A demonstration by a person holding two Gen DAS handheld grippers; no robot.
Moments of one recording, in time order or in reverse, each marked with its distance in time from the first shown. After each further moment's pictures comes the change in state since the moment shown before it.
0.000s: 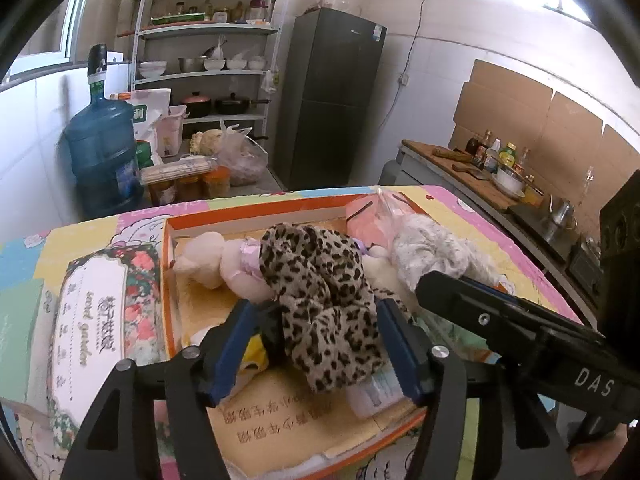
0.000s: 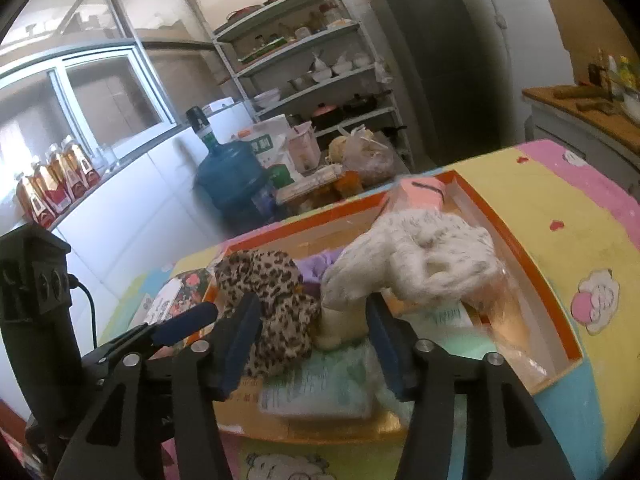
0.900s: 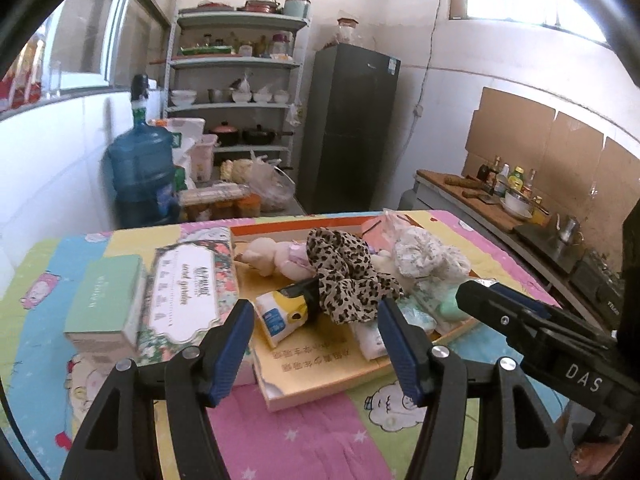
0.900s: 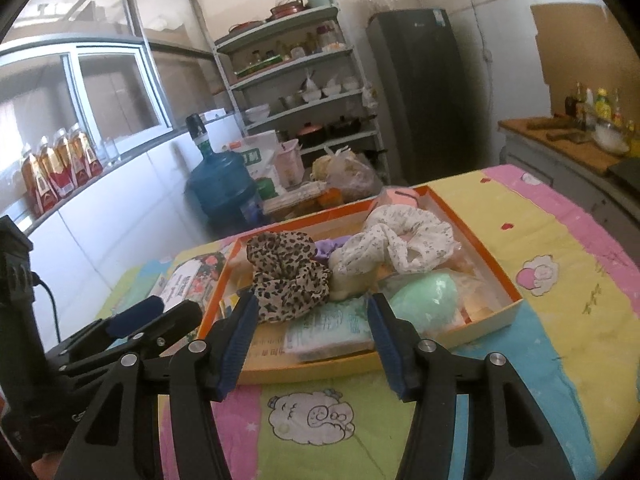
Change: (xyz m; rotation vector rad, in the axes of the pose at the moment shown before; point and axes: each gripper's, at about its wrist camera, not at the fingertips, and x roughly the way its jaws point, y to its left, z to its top) left arm -0.096 0.002 -0.030 -0.013 -0.129 0.098; right arm -0.071 0.048 -0.036 -0.087 -0.098 -0.135
